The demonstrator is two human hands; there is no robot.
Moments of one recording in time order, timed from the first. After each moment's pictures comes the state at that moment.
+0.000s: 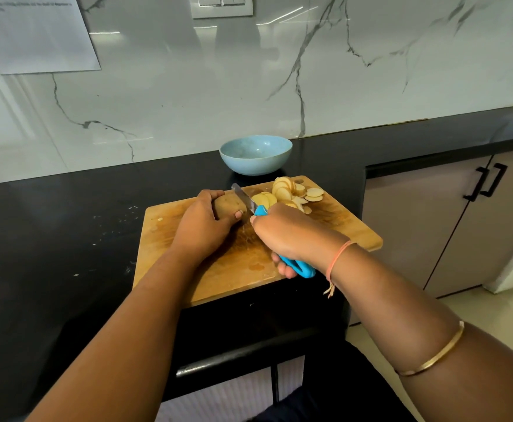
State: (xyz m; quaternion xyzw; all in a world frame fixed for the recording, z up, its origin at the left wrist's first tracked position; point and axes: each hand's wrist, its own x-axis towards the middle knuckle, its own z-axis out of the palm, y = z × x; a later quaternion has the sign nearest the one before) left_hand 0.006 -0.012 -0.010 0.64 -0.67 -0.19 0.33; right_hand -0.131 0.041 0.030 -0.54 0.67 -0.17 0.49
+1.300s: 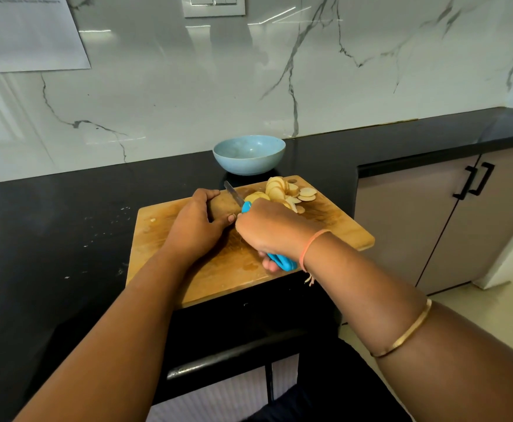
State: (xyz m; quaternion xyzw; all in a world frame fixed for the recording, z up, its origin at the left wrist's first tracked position) left_hand 0.009 -0.008 -0.008 0.61 -0.70 -0.18 0.32; right_hand -0.116 0.036 0.039 -0.57 0.69 -0.14 0.41
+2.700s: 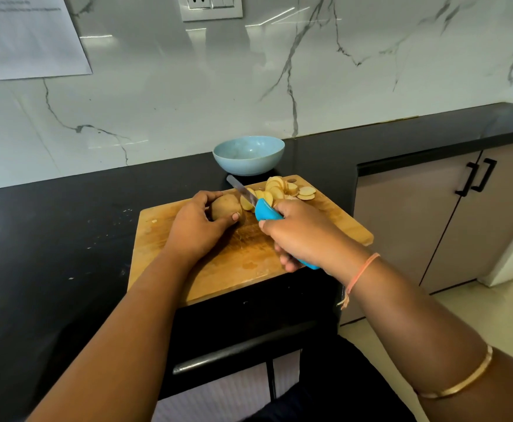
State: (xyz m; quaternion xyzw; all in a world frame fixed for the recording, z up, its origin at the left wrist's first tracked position) left_hand 0.008 -0.008 -0.010 0.62 -0.67 -0.21 0.36; right_hand -0.150 0.056 0.021 -0.64 0.63 -0.26 0.35
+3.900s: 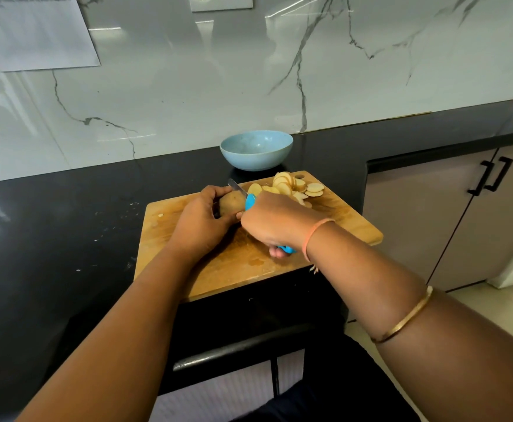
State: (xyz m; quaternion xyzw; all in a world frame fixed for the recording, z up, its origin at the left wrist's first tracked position) left_hand 0.011 -0.005 -0.012 0.58 -0.69 -0.21 0.37; right_hand -0.112 0.026 0.035 -0.64 0.68 -0.12 0.32
